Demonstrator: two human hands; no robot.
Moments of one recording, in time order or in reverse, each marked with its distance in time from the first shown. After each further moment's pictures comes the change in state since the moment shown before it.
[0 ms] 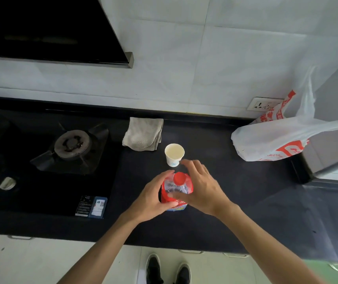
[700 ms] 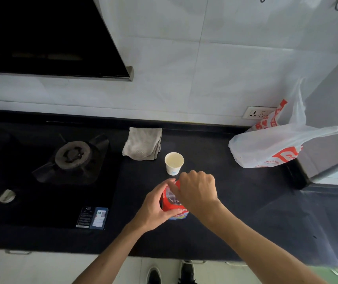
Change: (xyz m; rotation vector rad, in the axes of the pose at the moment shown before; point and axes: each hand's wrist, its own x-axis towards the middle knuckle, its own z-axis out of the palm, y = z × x) left_hand -0.003 0.003 0.004 -0.109 0.066 -0.015; right_hand 0.016 -0.062 -0.017 -0.652 -0.029 0.174
